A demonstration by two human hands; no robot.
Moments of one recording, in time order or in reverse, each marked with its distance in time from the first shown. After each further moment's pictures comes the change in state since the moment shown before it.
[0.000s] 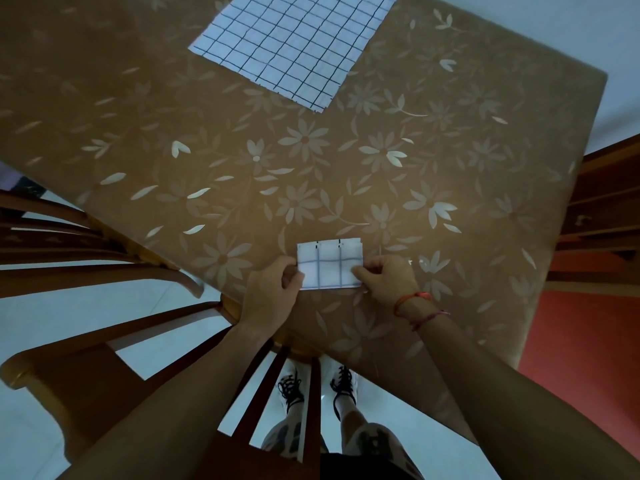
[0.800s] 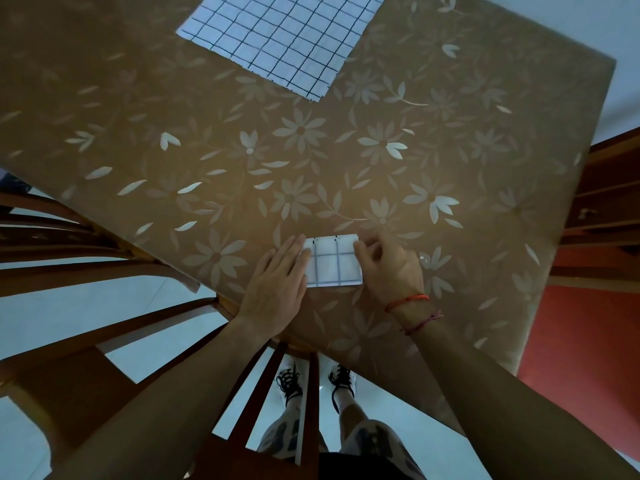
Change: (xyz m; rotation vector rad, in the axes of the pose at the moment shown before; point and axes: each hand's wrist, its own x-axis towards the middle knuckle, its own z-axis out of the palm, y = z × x) left_hand 0.010 -0.008 0.011 0.576 -0.164 0.430; right_hand -0.007 -0.023 -0.002 -0.171 0.349 -0.140
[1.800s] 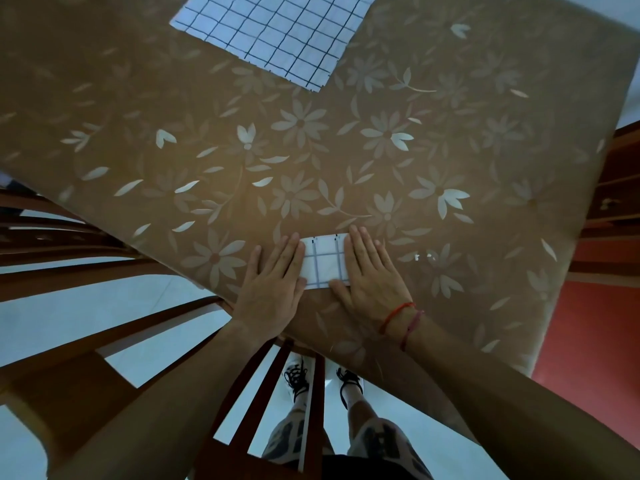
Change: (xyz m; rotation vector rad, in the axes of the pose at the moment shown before) left_hand -0.003 -0.008 0.009 0.085 -0.109 -0.066; right_hand -0.010 0.023 0.044 -0.588 -0.325 -0.422
